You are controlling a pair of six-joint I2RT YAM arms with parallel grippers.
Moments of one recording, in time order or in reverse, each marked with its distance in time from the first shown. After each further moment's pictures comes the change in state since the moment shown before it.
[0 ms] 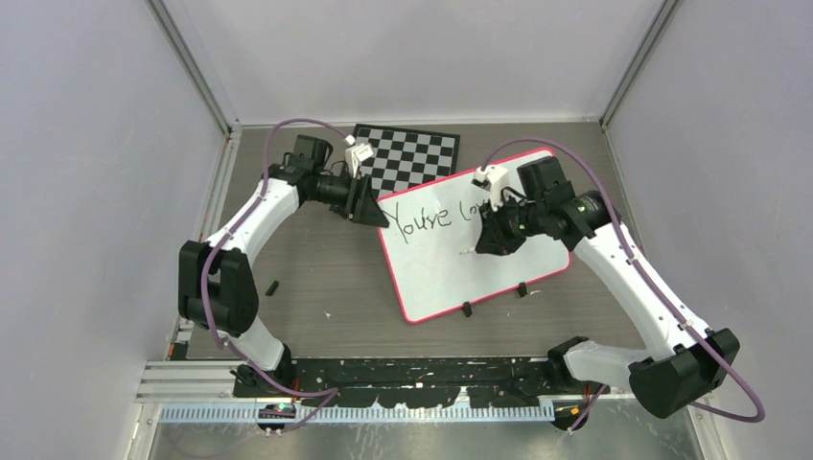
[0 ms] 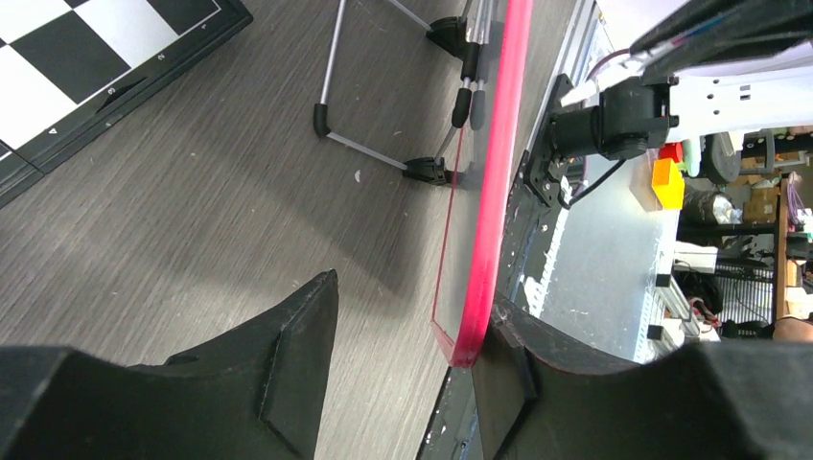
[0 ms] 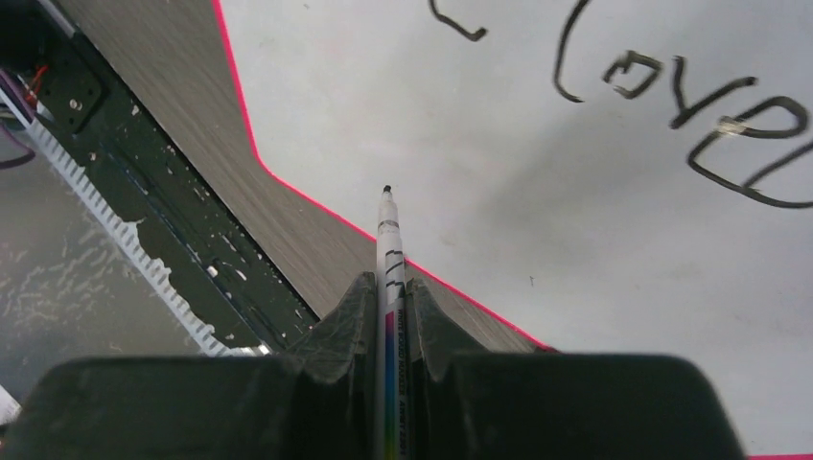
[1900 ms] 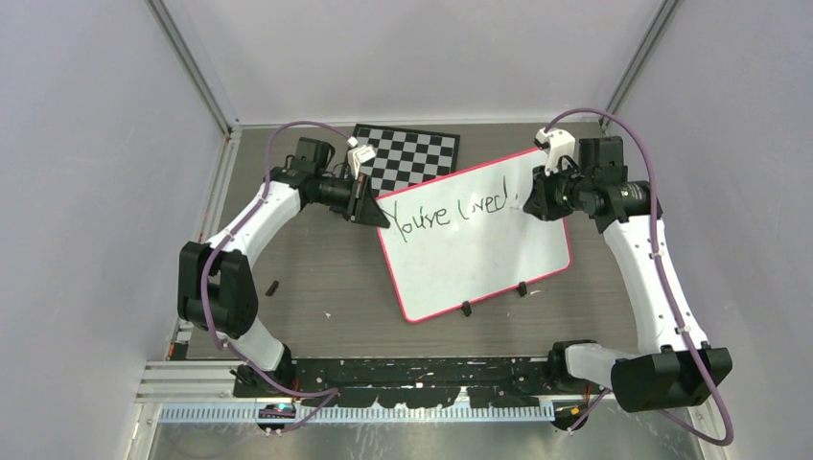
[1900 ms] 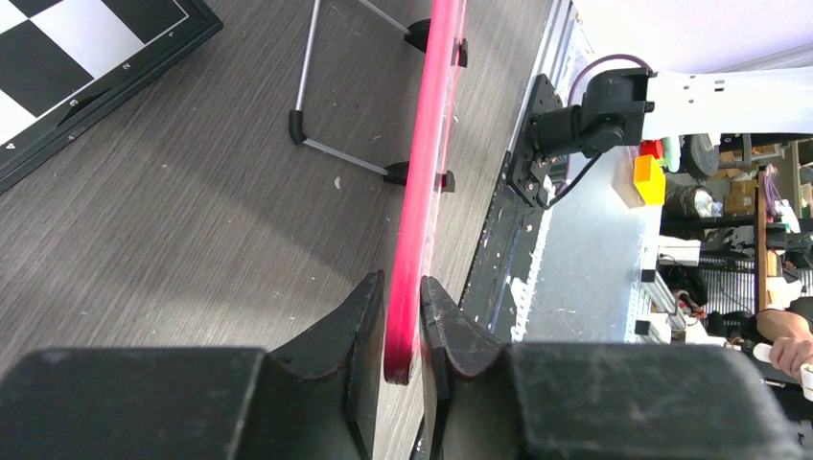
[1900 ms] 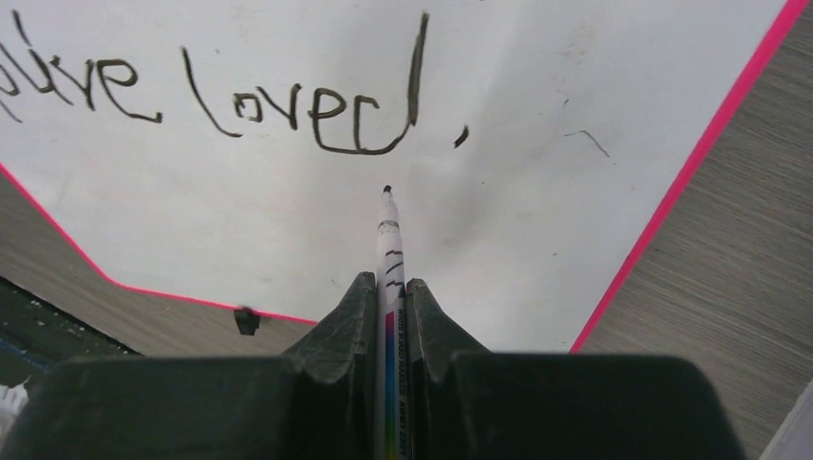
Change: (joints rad) left arm -0.009 -0.009 -0.035 0.052 0.037 -0.032; right arm -0.315 0.024 0.076 0.064 0.136 -0.025
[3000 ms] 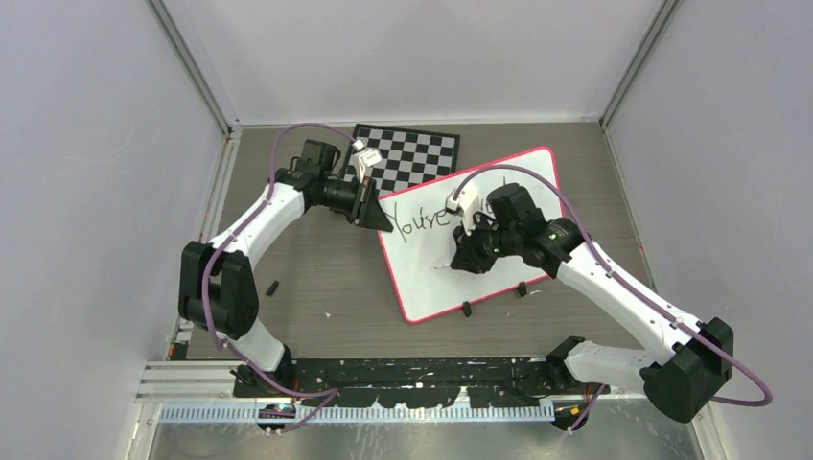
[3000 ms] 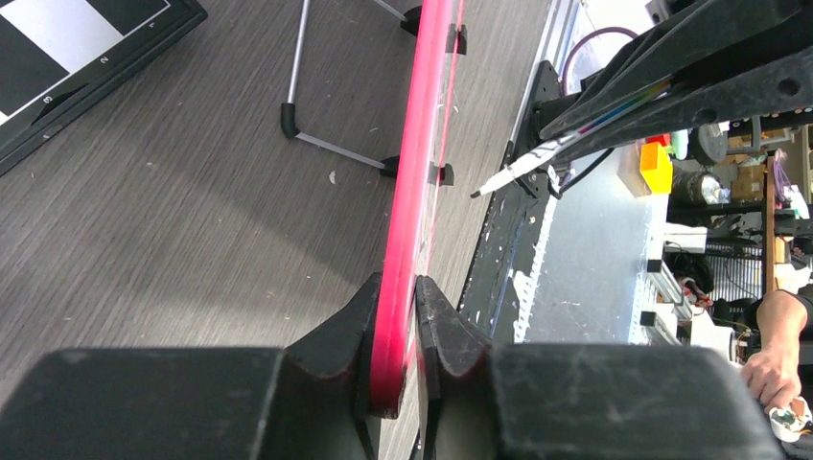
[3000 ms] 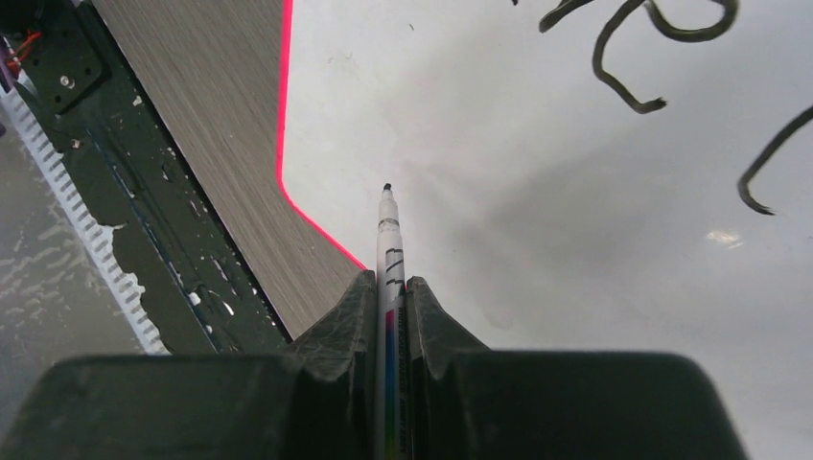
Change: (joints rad) left arm -0.036 0.000 -0.008 -0.003 -0.022 0.012; right arm 0.538 -0.064 -0.299 0.242 -0.086 0.072
